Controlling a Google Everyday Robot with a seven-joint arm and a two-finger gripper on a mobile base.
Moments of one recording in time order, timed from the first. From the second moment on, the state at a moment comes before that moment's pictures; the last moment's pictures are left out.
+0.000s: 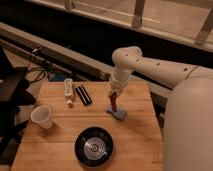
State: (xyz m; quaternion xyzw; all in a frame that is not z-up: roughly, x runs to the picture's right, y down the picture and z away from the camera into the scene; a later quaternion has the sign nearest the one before) arm 0.056 0.035 0.792 -0.32 0.16 0.64 0.68
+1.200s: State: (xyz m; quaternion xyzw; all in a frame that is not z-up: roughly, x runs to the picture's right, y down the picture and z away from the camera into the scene) arm 0.078 0.092 0.881 -0.33 0.23 0.65 0.64
